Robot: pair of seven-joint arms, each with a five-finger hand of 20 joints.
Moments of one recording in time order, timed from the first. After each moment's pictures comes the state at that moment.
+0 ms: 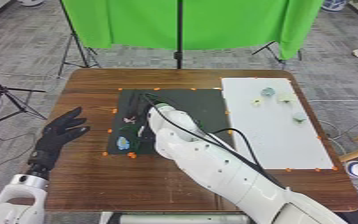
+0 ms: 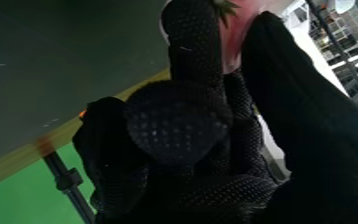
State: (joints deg) left arm 121.3 -55.6 -99.4 -108.7 65.4 2.5 12.1; right arm -55.7 -87.4 36.5 -74.7 -116.0 -4.6 27.2
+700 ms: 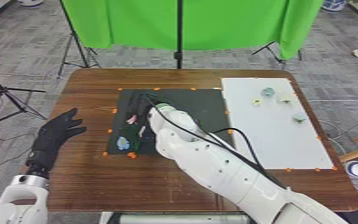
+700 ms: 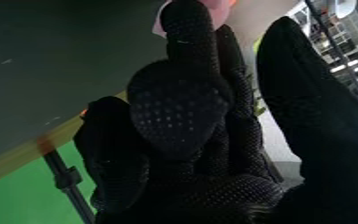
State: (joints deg) left arm 121.4 -55.4 -98.0 -109.3 60.8 8.3 11.4; right arm -55.6 -87.1 36.5 -74.8 -117.1 -5.5 26.9
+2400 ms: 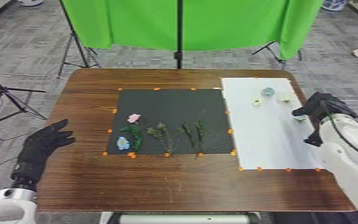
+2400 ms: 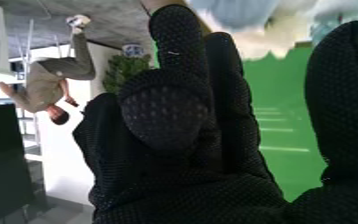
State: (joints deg) left arm 129.0 -57.6 -103.4 -113.5 61.0 9.8 10.3; right arm -87.9 -43.1 78.5 -96.2 -126.3 -6.6 34.8
